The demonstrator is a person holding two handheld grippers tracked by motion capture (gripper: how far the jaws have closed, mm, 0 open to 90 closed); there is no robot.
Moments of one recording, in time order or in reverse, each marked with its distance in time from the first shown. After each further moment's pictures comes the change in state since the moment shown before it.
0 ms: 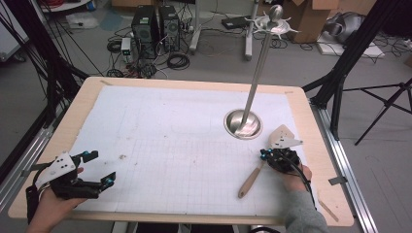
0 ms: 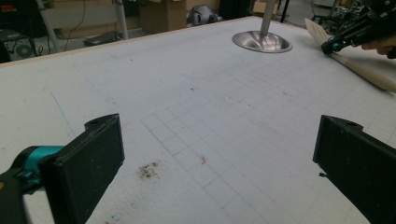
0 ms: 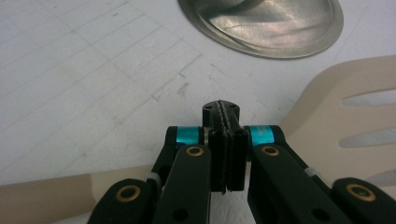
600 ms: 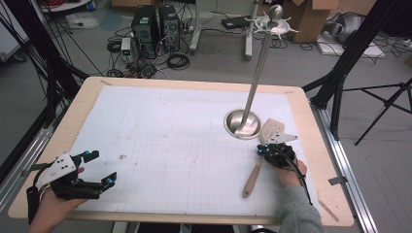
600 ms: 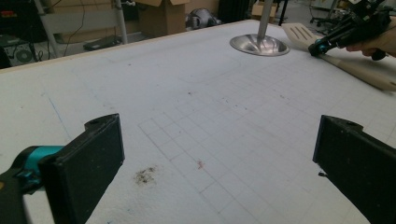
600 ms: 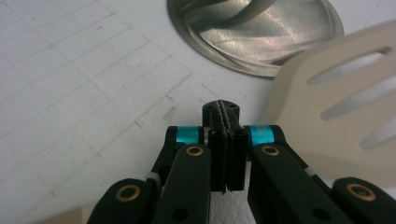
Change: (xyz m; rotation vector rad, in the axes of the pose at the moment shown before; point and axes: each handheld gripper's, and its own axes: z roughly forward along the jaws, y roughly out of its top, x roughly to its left) left arm -0.003 0.001 0.000 -0.014 -0.001 0.008; right arm -0.005 0.010 0.017 -0.005 -0.012 -0.020
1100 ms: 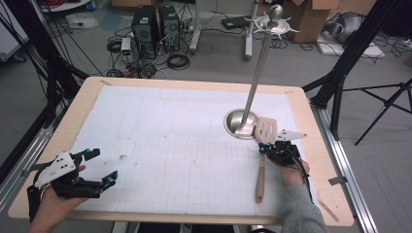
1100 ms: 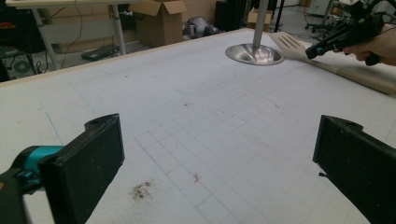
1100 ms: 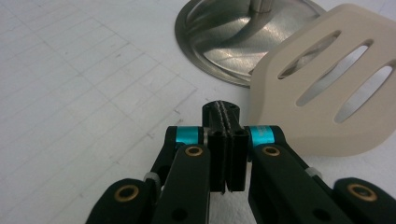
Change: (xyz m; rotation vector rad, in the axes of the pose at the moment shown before) left arm -0.003 0.006 0.001 -0.027 -0.013 0.016; right arm -0.013 -0.001 -0.008 -0.072 0.089 0.083
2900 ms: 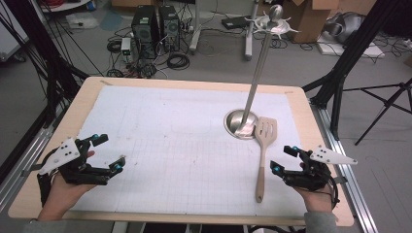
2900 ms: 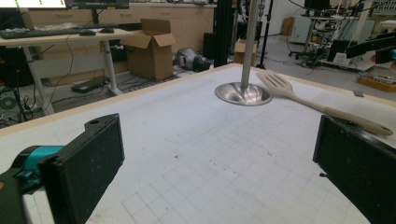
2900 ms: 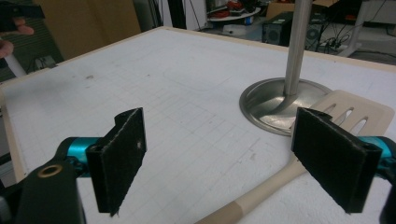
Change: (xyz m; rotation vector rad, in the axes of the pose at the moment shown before) left arm 0.001 0.030 0.023 -0.117 -0.045 0.022; right arm 0.039 -0.007 -0.110 -0.329 0.139 0.091
